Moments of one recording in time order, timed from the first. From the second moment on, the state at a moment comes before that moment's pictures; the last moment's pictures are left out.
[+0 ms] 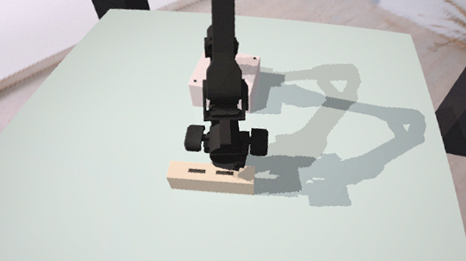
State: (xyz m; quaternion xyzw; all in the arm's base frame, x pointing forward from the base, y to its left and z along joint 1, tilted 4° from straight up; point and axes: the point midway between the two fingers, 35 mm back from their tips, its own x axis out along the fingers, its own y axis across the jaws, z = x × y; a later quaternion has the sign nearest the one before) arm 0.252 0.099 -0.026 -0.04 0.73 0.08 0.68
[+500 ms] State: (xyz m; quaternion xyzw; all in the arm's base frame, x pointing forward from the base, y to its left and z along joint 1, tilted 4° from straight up) arm 0.253 0.099 -0.026 -0.04 0.73 0.08 0.68
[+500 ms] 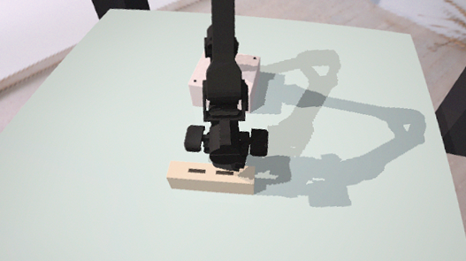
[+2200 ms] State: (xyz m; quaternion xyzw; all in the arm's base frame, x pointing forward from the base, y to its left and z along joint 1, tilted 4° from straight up) arm 0.256 0.099 -0.025 -0.04 0.73 0.08 0.68
